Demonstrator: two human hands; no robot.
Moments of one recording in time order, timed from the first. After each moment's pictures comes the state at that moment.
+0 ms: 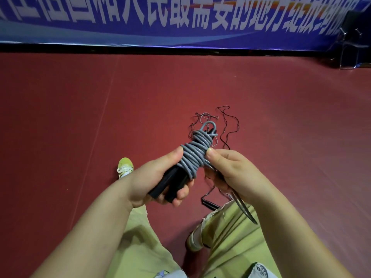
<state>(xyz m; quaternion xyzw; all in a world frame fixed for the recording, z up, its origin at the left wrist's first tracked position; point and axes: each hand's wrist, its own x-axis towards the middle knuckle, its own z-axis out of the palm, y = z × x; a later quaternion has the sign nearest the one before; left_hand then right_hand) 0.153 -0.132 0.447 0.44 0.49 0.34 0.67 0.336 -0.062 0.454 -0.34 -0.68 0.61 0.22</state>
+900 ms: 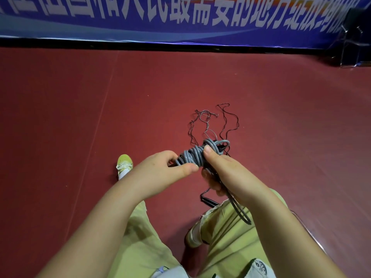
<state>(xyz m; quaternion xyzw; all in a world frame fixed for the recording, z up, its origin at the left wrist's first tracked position) 0.158 -0.130 0.446 0.53 0.73 0.27 0.33 0.330 -0.068 0.446 -0.44 -0.66 0.59 0.16</state>
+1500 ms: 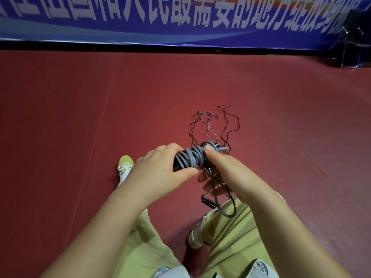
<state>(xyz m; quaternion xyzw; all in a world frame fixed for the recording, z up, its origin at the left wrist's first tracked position) 0.167 -0.135 0.453 0.60 0.76 0.20 0.17 0.327 -0.060 0.444 -0.46 -0.65 0.59 0.14</state>
